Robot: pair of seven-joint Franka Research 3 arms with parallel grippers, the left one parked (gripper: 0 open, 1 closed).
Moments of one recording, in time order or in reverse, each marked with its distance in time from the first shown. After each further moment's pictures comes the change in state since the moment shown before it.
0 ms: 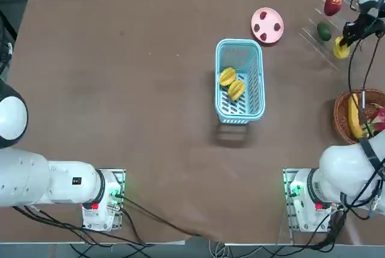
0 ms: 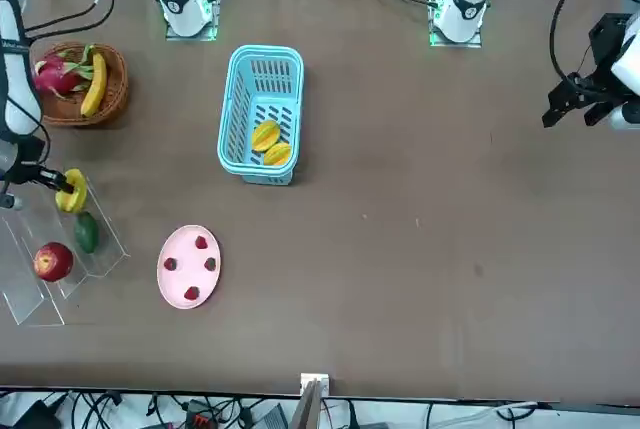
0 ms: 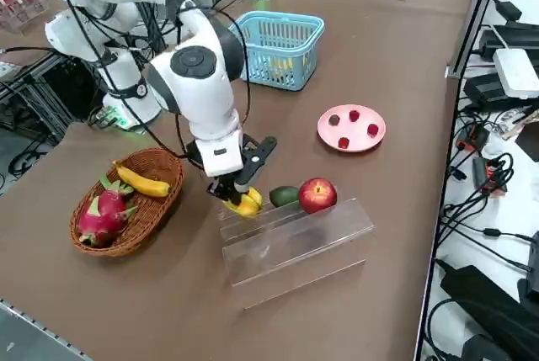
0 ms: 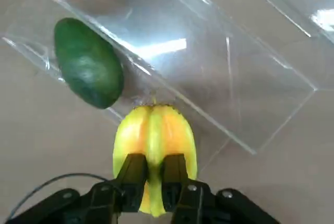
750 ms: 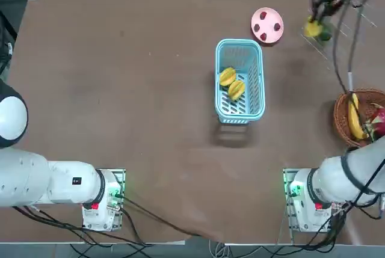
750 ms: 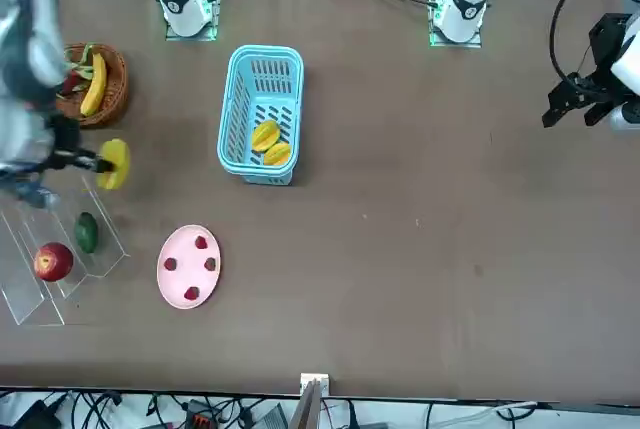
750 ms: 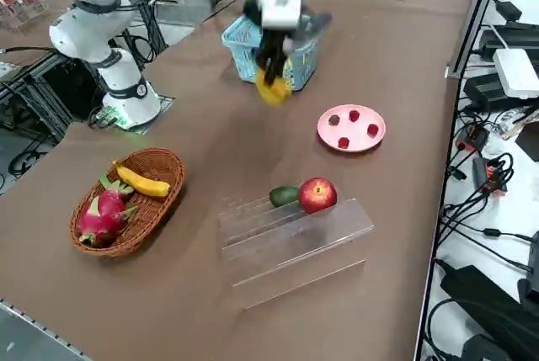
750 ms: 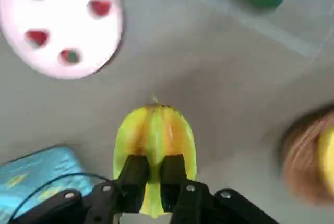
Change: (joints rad) arm 0.477 -0.201 0.025 0.108 0.018 -0.476 0.774
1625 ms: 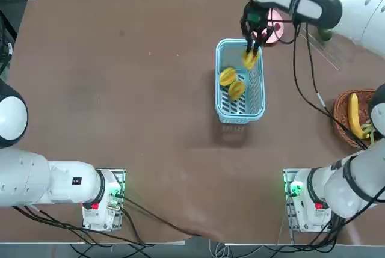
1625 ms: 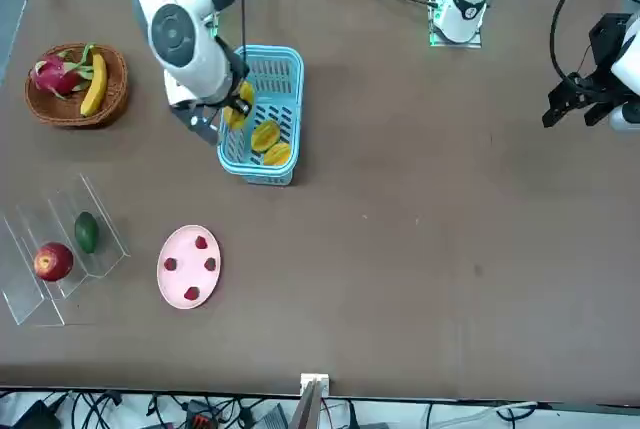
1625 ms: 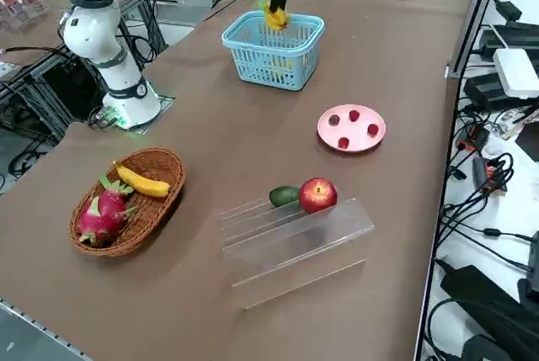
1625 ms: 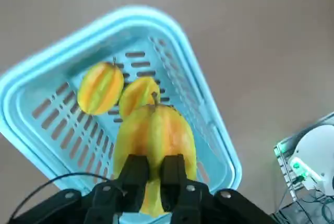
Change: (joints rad) arm 0.511 -0.020 0.000 -0.049 0.107 -0.030 0.588
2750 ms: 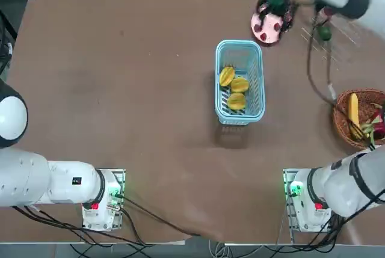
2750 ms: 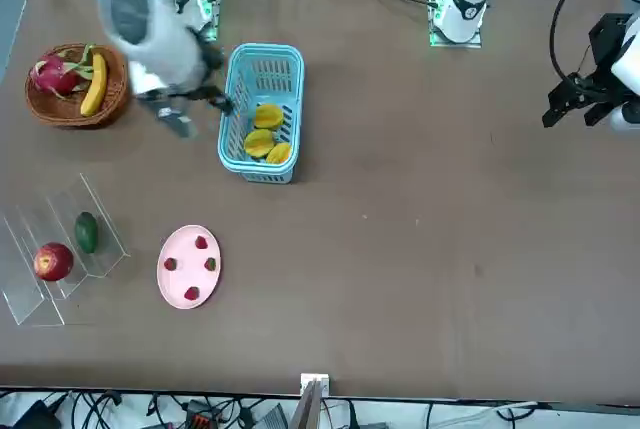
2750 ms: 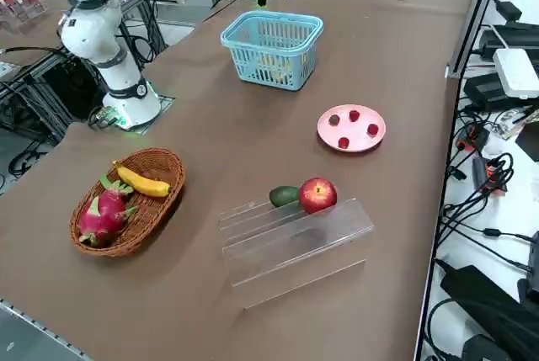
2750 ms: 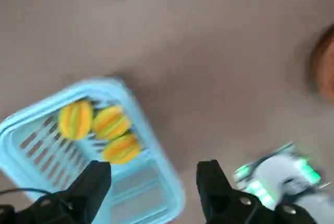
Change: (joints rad) arm -0.168 -0.102 -0.085 0.082 -0.070 -0.144 -0.287
